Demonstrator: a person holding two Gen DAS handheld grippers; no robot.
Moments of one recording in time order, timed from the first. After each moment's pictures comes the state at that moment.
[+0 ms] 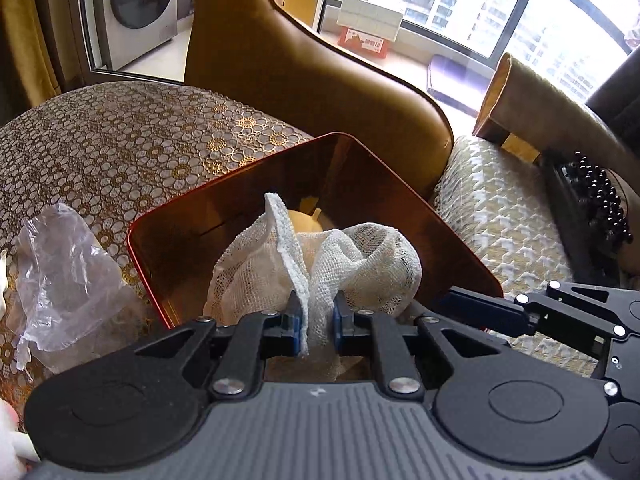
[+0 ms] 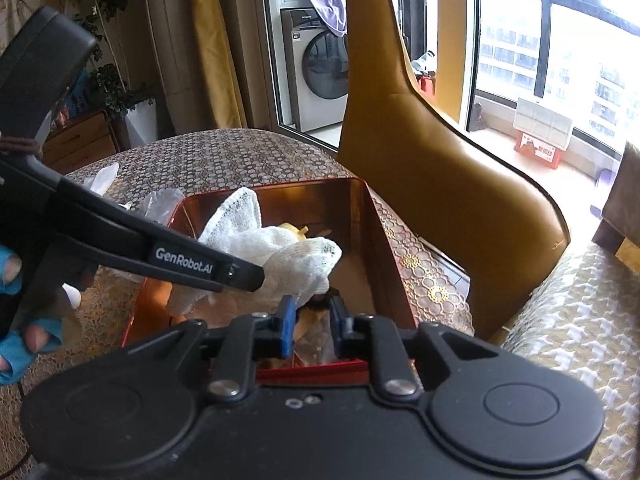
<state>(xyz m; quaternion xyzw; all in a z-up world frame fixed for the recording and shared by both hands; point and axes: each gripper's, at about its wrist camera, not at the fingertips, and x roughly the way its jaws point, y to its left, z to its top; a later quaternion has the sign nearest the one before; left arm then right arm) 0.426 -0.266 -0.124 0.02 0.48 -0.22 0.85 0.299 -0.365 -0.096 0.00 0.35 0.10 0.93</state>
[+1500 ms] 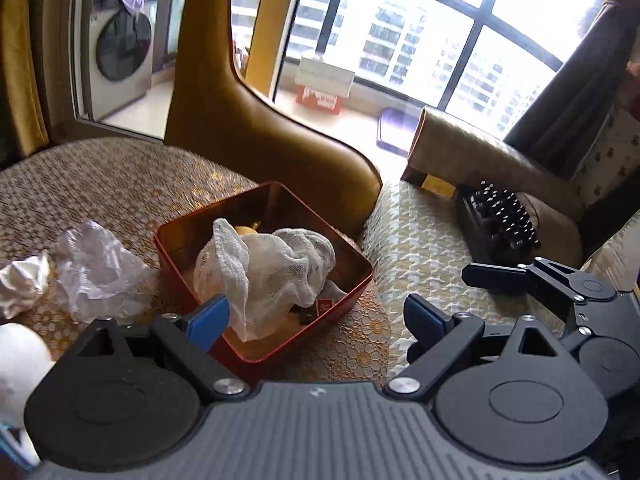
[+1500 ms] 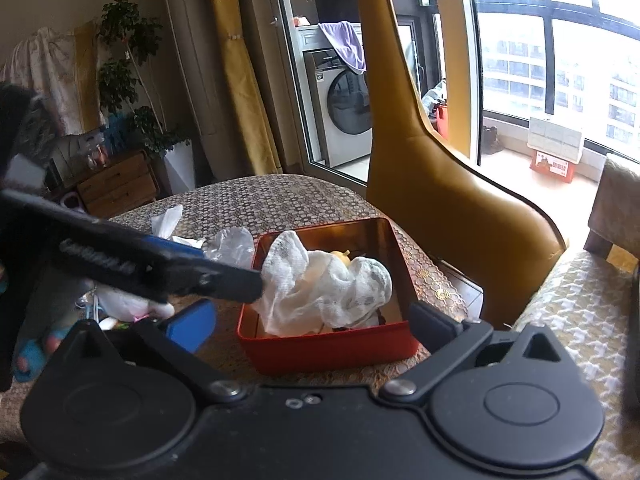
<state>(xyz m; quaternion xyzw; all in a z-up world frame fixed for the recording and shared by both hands) 0.300 -0.220 -0.025 -0.01 0.39 -0.28 0.88 0.204 -0.377 -0.025 0.04 0.30 0.14 0.94</state>
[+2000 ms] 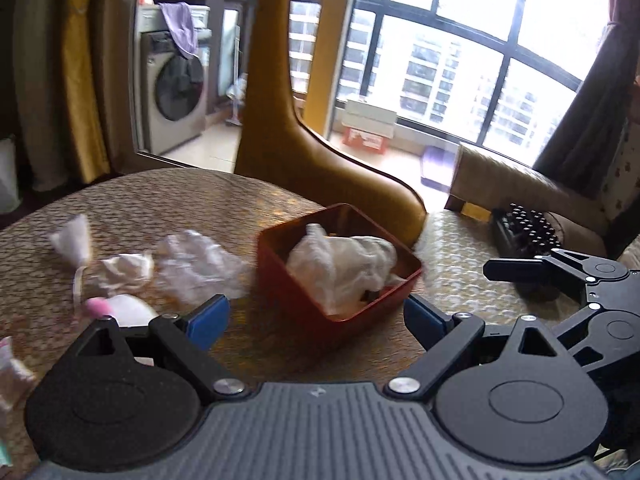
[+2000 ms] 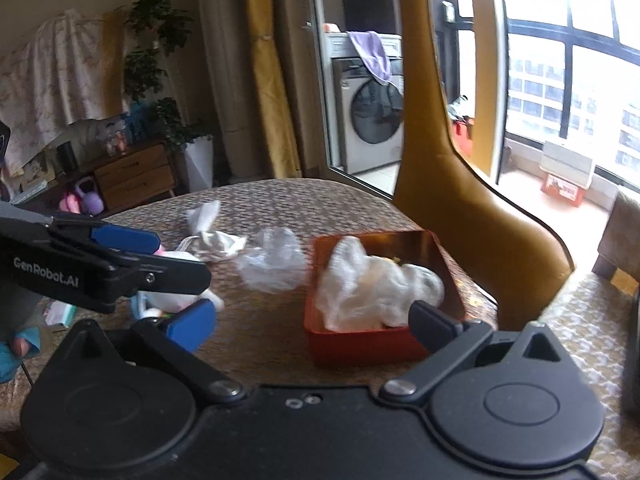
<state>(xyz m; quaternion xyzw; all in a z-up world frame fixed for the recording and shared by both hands) 0.227 -0.126 0.004 0.00 0.33 -0.21 0.92 0.168 -0.308 -0.004 0.01 0.29 0.16 0.94</state>
